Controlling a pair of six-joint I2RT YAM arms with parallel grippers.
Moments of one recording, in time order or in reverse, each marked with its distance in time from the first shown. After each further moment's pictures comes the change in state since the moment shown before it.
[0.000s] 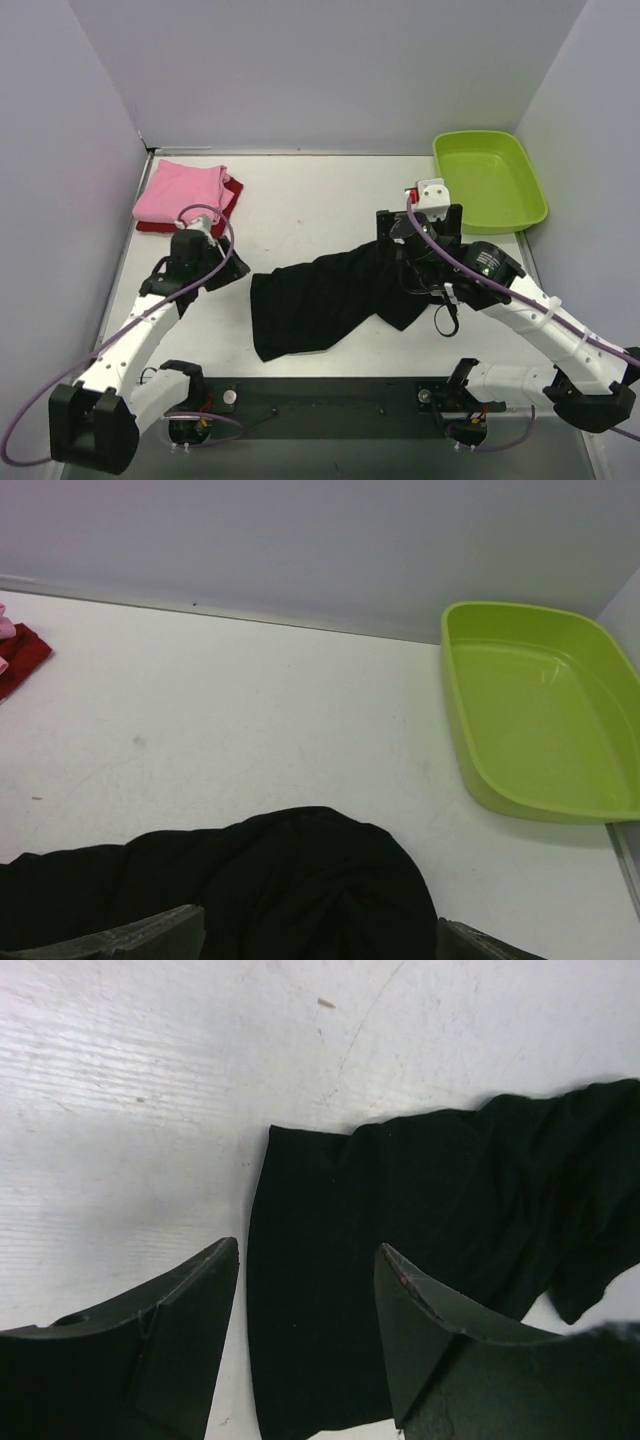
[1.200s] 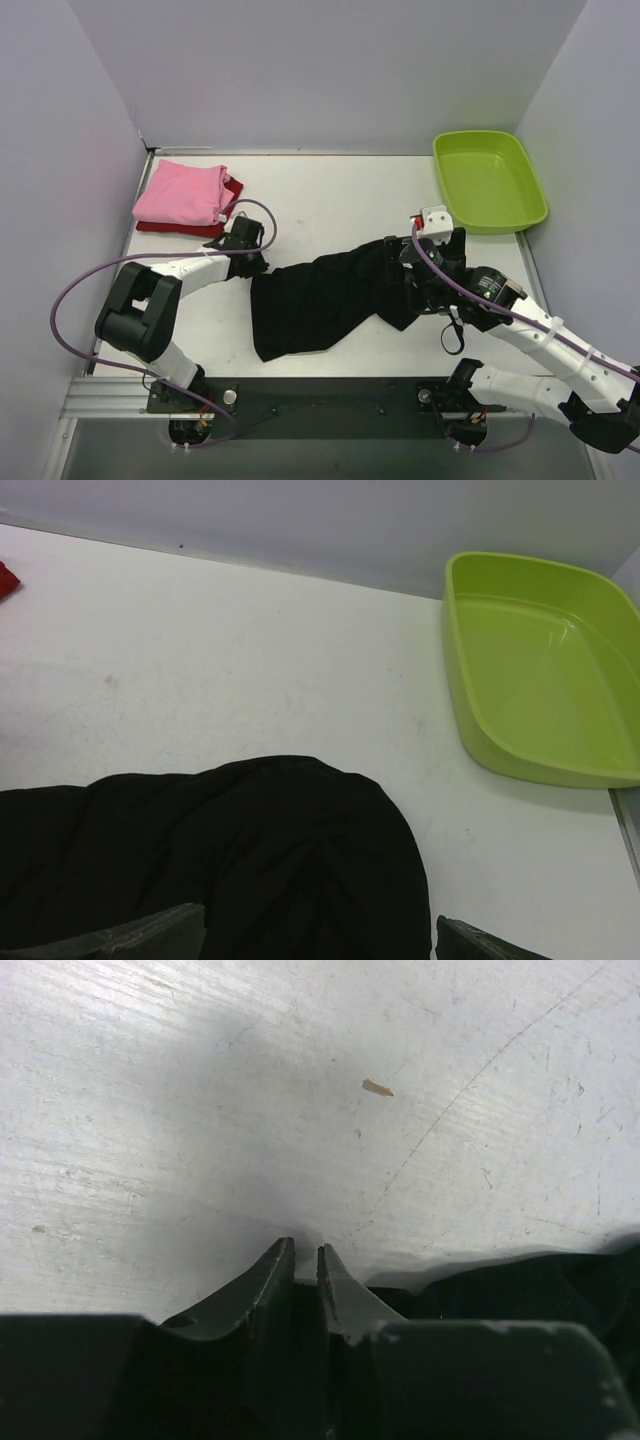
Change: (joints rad) left arm -0.234 0.653 0.164 0.225 -0.320 -0.145; right arm -0.010 -0.148 -0.291 0.103 -0.040 -0.031
